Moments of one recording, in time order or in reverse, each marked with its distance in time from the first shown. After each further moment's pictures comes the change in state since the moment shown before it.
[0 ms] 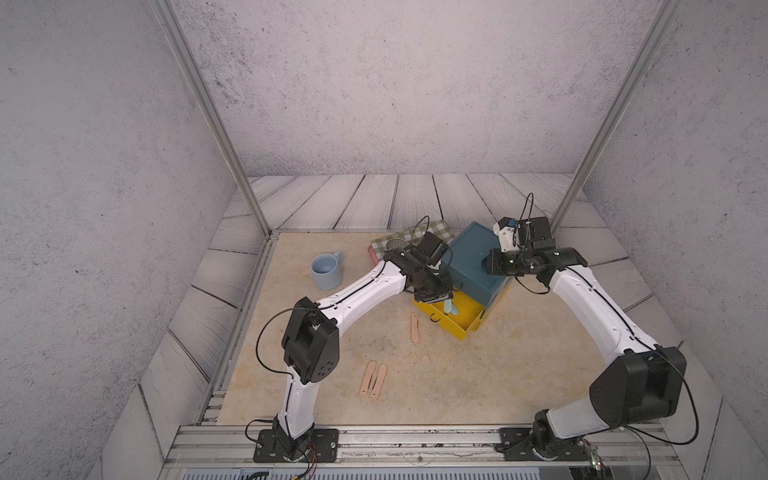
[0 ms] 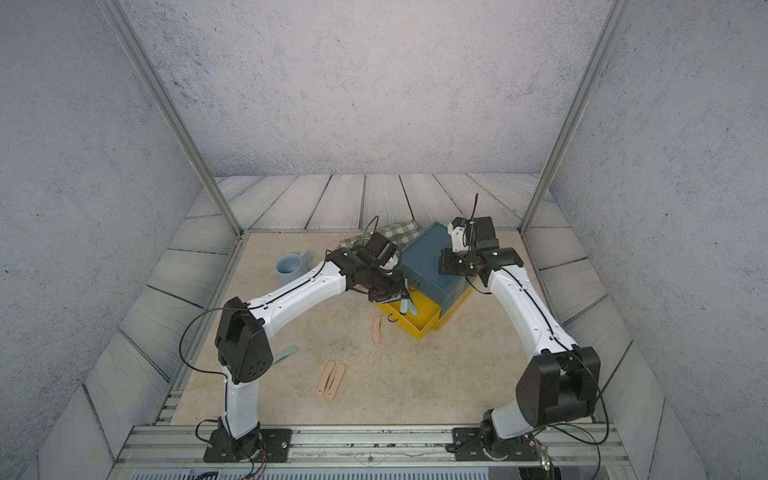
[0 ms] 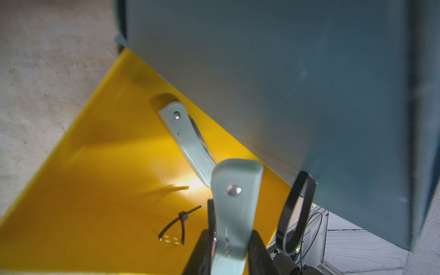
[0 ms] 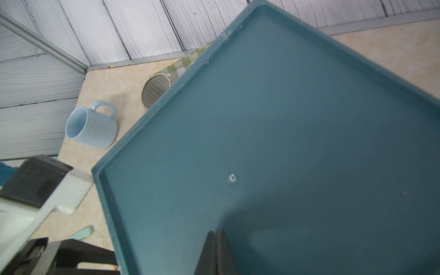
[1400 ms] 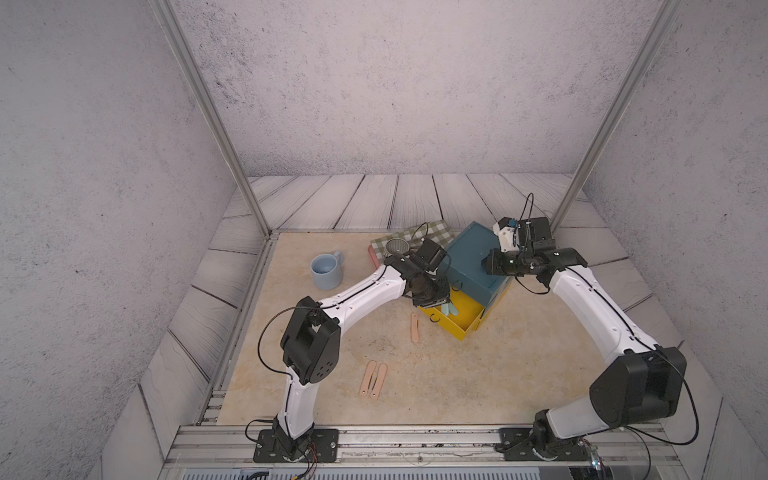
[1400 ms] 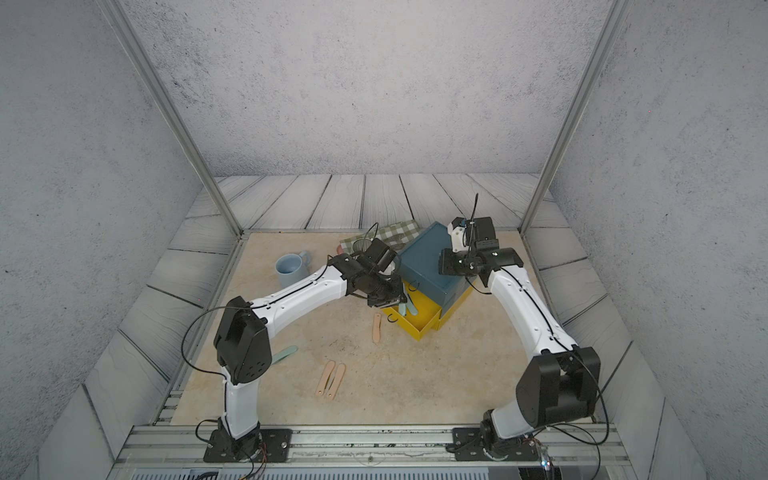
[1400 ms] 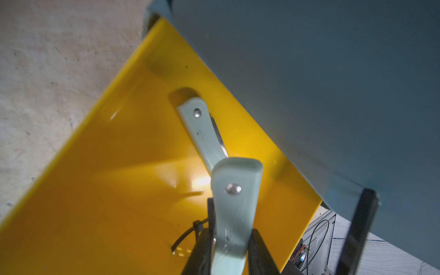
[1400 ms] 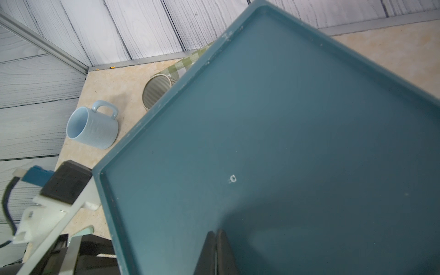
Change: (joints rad) left arm 0.000 -0.009 -0.086 0.058 -0.025 -0.033; right arm 0.000 -0.002 -0.002 0.003 -0.002 0.000
